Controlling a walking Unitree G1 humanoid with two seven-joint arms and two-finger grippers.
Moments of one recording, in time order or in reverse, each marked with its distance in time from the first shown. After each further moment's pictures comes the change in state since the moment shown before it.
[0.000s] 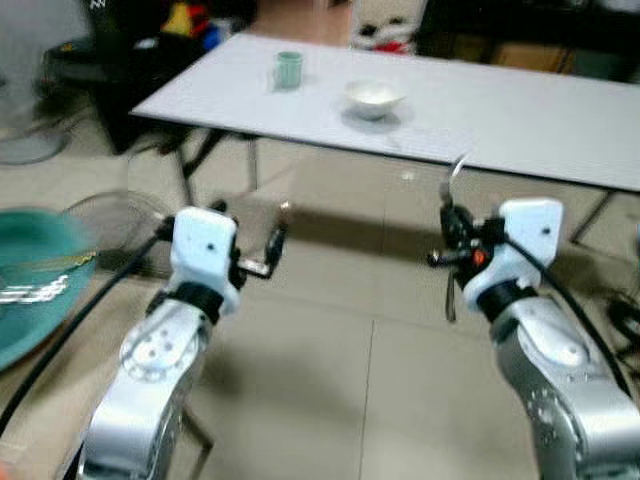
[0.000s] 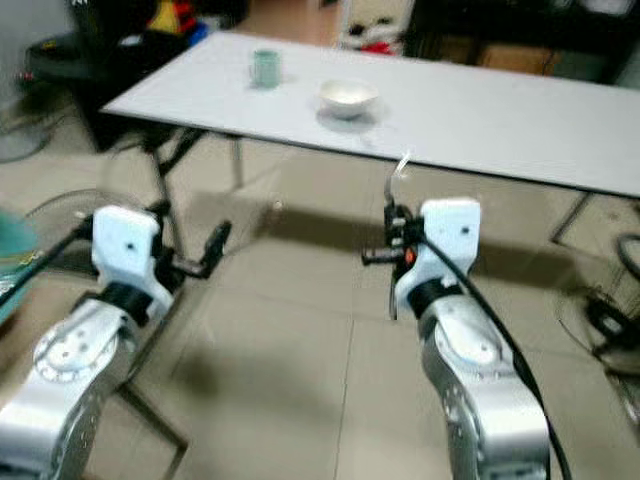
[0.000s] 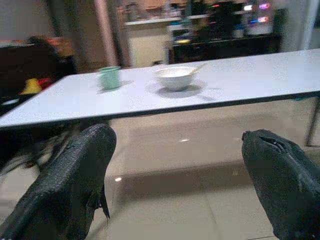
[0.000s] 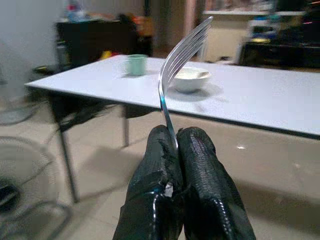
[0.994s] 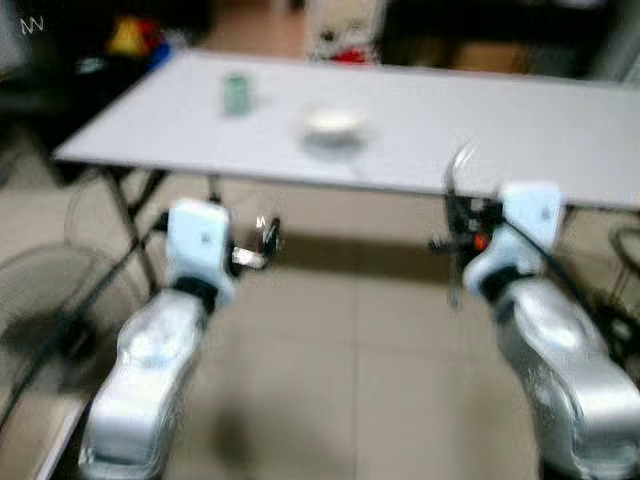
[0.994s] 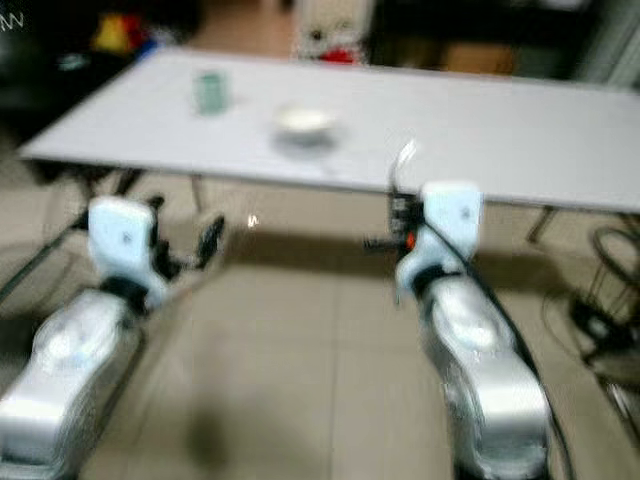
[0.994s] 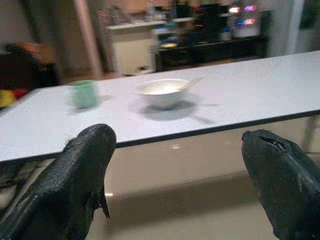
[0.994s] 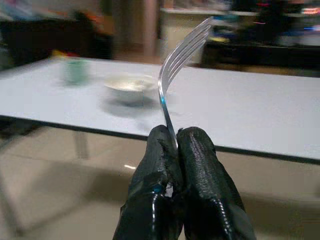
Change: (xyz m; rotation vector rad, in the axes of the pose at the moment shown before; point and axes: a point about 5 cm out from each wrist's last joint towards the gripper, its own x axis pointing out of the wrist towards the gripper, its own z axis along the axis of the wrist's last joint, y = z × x) left arm 0.008 -0.004 -0.003 -0.025 0.005 -0.015; right arm 0.007 -0.014 -0.002 -0.040 0.044 -0.089
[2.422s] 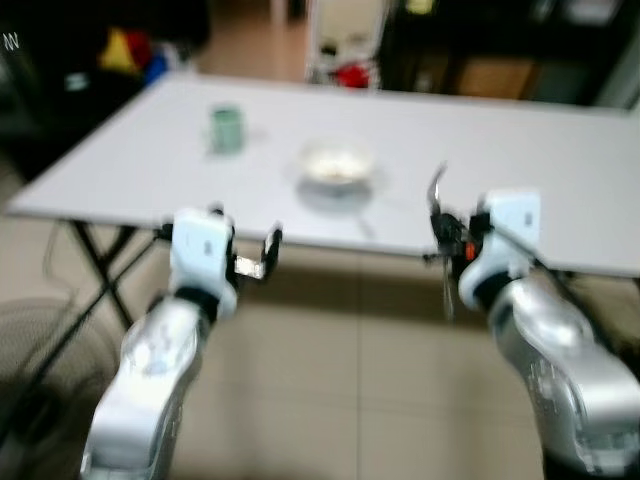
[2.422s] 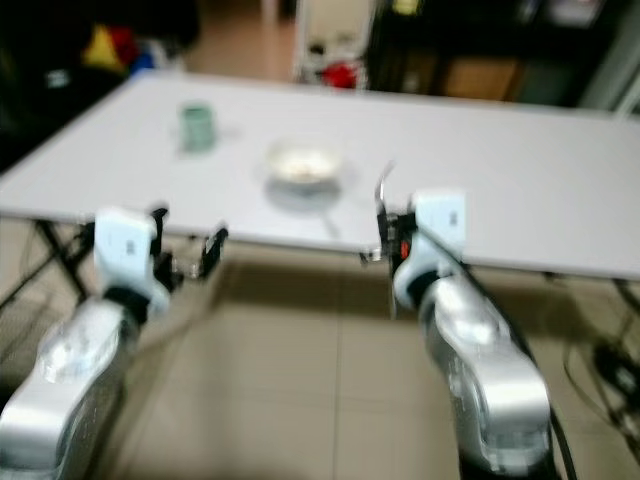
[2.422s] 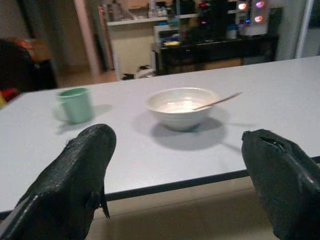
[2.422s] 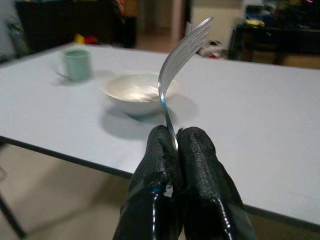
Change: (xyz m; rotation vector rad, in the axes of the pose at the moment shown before) left arm -0.005 0.002 -0.008 -0.005 0.029 0.005; right arm 0.006 0.006 -0.009 0.024 0.081 0.140
